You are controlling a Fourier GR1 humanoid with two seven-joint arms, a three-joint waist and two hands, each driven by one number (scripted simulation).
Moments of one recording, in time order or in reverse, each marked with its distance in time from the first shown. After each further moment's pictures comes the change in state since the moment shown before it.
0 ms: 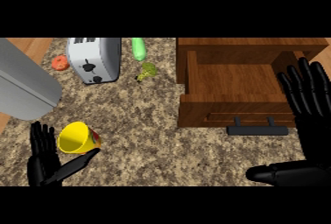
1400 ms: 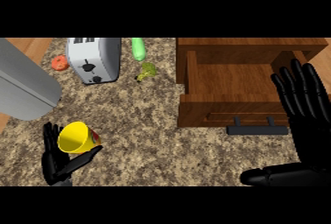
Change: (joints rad) left arm -0.227 0.066 0.115 0.559 0.106 -0.152 -0.332; right arm 0.004 0.024 0.031 -0.011 0.019 -0.002 0.010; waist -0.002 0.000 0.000
